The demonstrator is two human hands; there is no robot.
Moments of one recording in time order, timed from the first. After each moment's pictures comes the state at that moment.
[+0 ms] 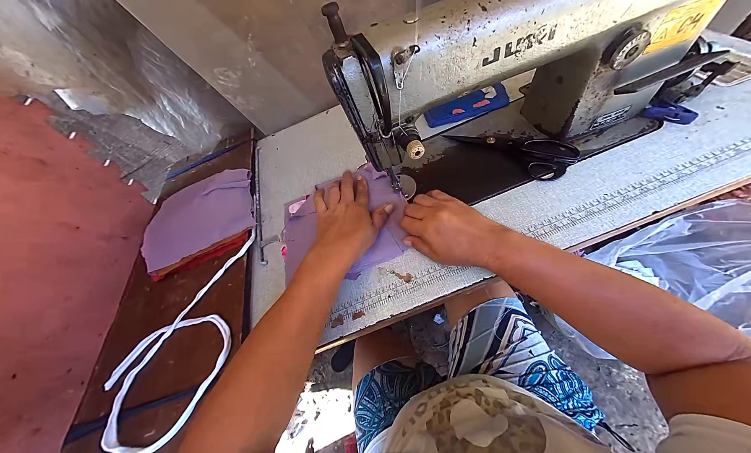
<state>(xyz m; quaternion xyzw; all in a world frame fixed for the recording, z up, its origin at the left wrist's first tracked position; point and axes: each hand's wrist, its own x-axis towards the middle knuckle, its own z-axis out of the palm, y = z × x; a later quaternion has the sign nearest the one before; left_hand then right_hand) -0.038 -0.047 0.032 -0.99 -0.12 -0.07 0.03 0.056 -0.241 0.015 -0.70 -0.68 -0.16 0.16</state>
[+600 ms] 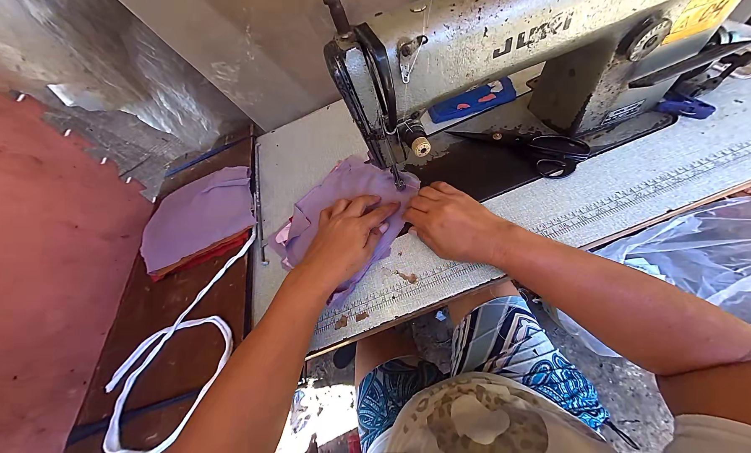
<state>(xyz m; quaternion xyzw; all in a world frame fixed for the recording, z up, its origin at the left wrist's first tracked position) -0.067 -0.035 0.026 -0.99 0.04 -0.11 -0.06 0.059 -0.238 0.017 -0.72 -0.66 -0.16 0.15</state>
